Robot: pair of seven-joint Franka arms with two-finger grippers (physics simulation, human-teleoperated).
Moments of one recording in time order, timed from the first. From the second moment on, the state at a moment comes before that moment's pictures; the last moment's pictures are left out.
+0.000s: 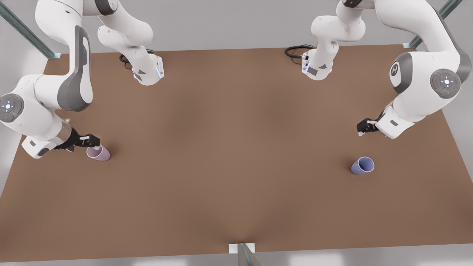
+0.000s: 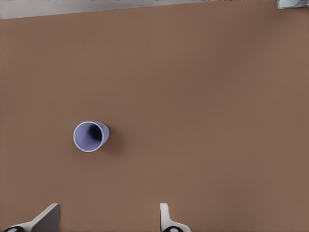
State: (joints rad) left arm -0.18 0.18 0.13 -1.46 0.00 1.61 0.01; right arm 0.09 0.17 -0.15 -1.59 -0.01 1.74 -0.13
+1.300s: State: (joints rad) left arm -0.18 0.21 0.14 -1.46 -0.01 1.57 0.02; right arm -0.16 0.23 -0.20 -2.05 0.08 2.15 -0.43
